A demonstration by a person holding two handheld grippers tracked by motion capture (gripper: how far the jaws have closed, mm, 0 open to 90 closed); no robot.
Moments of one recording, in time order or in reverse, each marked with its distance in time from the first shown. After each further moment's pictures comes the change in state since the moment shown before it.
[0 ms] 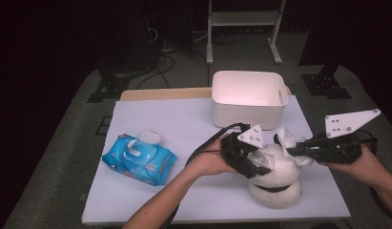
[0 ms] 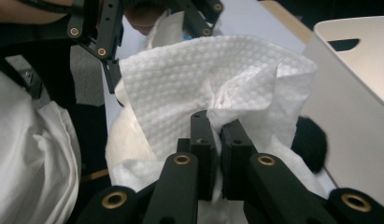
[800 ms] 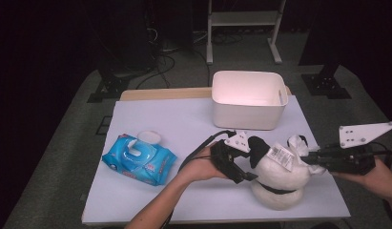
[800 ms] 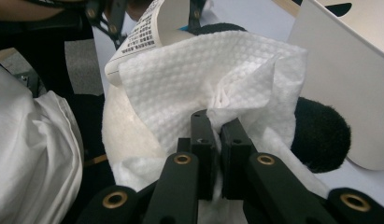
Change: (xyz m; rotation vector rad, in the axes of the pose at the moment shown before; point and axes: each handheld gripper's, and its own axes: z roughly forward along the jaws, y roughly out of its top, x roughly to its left) left arm 0.007 -0.050 0.014 0.006 -0.047 -0.115; right arm 0.004 -0.043 -0.017 -0.016 -0.023 0.080
